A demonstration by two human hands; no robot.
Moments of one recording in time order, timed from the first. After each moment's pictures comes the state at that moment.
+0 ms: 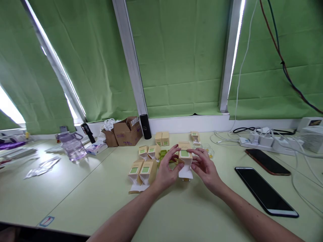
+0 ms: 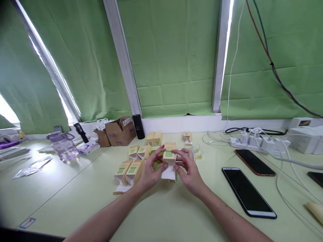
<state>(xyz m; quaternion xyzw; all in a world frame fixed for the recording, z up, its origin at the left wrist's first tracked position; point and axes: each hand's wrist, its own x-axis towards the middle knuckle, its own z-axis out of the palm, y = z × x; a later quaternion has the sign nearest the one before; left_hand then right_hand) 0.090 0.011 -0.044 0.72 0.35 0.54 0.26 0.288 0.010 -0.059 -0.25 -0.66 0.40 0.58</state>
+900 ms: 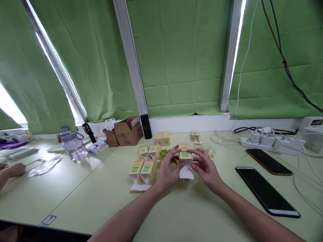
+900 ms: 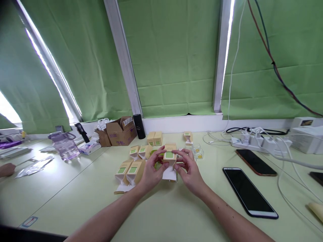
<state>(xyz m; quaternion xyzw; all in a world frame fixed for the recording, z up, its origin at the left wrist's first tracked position) 0.095 0.010 -0.048 0.70 0.38 0.55 0.25 0.288 0.012 -0.061 -0.27 -0.65 0.41 0.58</state>
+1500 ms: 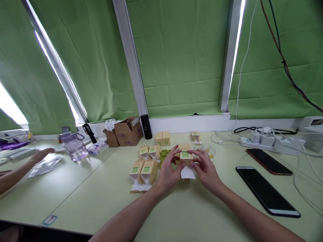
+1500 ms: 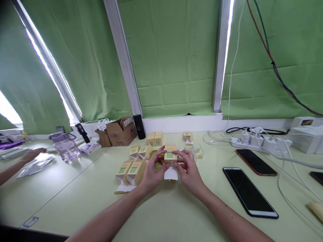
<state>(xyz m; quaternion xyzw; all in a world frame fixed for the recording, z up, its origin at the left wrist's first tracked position) 0.098 0.007 -0.047 0.70 0.39 0.55 0.23 0.281 0.015 -0.067 -0.31 -0.64 0.38 0.59</state>
